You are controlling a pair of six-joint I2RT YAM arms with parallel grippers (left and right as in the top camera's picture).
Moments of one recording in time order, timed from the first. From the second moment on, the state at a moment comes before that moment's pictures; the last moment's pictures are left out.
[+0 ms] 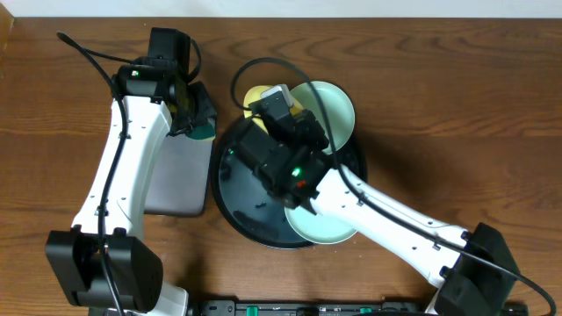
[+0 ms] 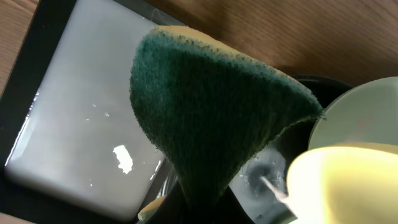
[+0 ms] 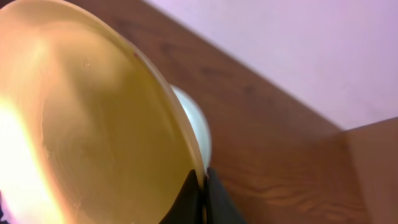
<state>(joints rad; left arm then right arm) -0.09 1.68 1.56 -1.11 -0.01 -0.51 0.96 1.77 1.49 -0.69 0.98 0.21</state>
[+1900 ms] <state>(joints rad) -0.09 1.68 1.56 -1.13 -0.01 -0.51 -0.30 1.67 1.17 -0.75 -0.09 0.30</state>
